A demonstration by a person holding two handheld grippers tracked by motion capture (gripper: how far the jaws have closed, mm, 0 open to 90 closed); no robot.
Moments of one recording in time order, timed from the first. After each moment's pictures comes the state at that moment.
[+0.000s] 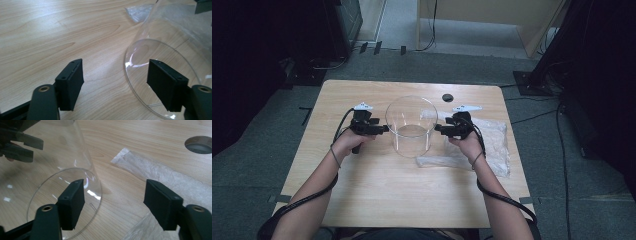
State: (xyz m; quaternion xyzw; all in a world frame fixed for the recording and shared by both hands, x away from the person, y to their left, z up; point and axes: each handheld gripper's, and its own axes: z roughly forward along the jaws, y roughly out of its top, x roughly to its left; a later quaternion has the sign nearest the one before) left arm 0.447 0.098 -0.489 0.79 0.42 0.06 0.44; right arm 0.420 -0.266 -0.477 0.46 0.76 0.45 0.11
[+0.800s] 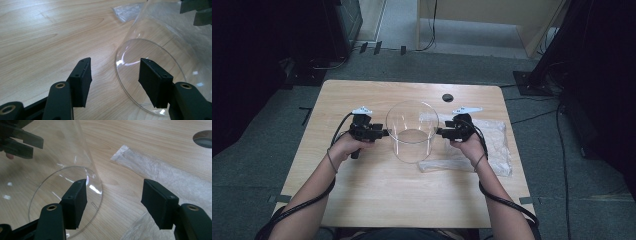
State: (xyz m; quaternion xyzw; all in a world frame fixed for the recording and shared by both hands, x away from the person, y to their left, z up) left arm 0.428 0.098 -0.484 0.80 0.41 0.03 0.44; right arm 0.409 -0.267 -0.473 0.45 0.77 0.44 0.09
